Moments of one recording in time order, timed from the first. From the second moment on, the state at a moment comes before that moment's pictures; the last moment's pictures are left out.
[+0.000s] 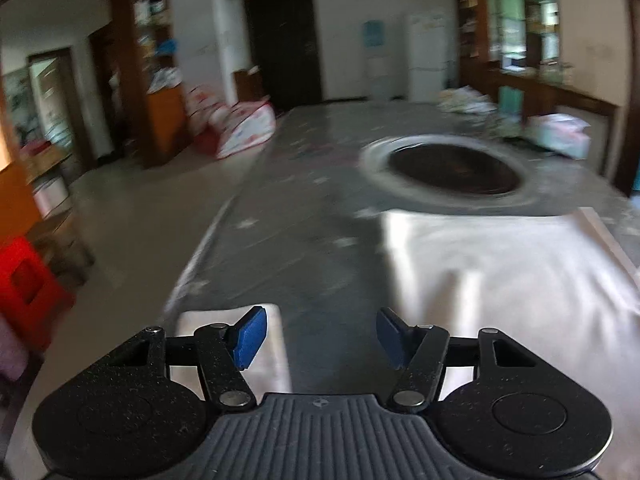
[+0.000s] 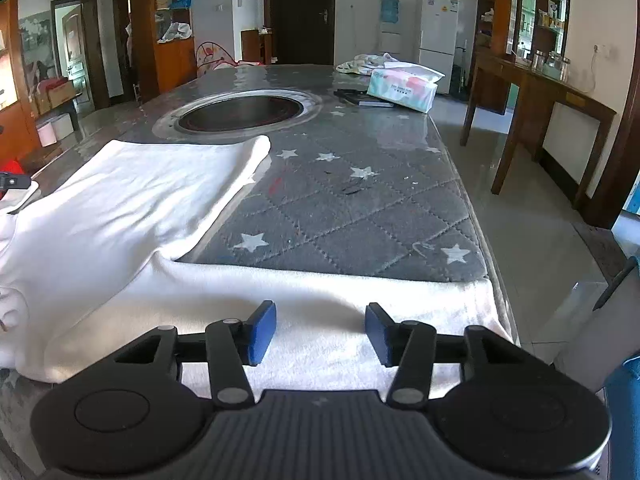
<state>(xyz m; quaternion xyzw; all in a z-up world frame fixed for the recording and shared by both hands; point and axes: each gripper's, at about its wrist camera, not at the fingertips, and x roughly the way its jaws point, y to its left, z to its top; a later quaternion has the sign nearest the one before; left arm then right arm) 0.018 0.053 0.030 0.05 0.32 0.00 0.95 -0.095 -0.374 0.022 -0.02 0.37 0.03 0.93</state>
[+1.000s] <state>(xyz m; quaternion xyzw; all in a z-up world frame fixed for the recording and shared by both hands) -0.019 0.138 0.045 -0.02 0.28 0.07 0.96 -0.098 -0.368 0.029 -0.02 0.36 0.03 0.93</state>
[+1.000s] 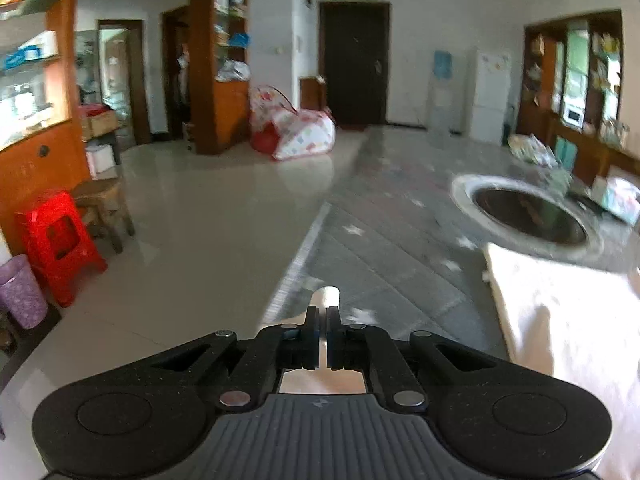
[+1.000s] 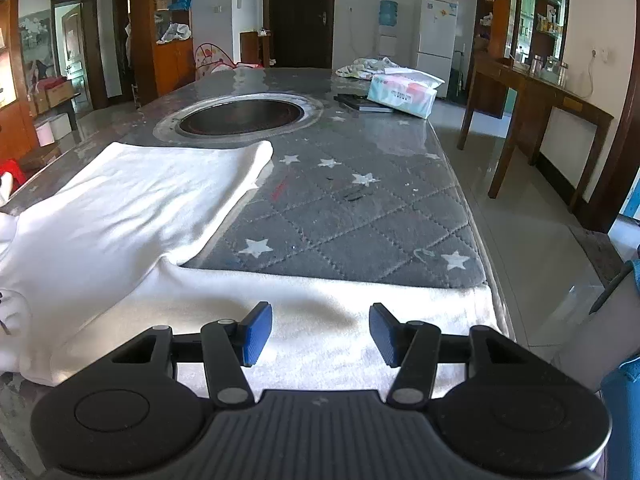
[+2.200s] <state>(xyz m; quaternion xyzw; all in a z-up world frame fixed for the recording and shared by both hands) -0.057 0.076 0.017 -0.03 0.32 -0.05 0.94 -0.131 -0.178 0.033 -0.17 0.36 0.34 0.85</state>
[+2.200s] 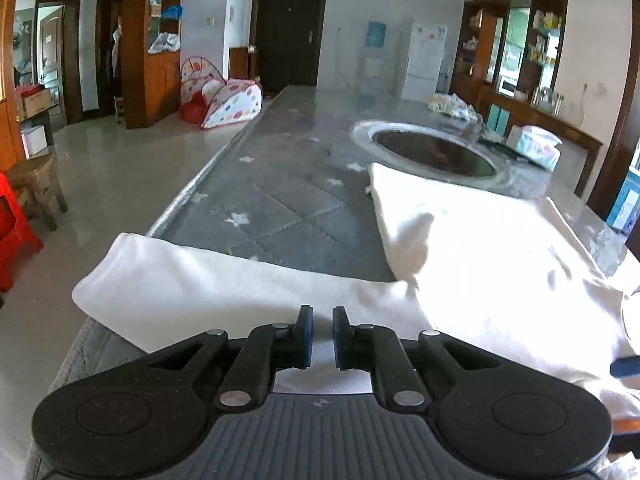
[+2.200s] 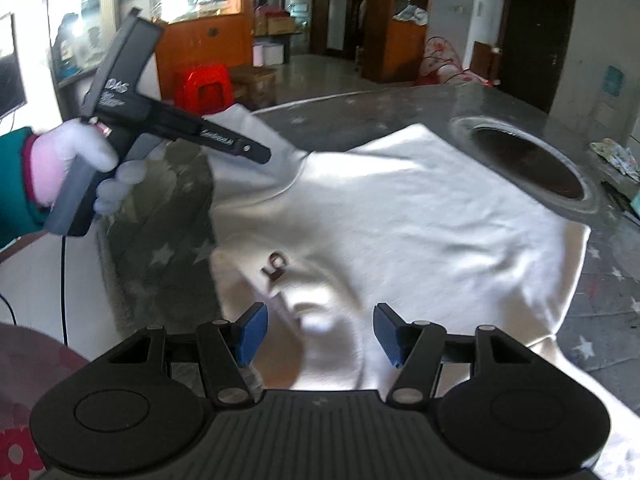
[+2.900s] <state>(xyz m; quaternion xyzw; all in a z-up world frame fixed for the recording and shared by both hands) -0.039 0.060 0.014 -0.01 0.33 -0.06 0.94 -0.126 -0.213 0.045 -0.13 0.35 0.29 0.88</state>
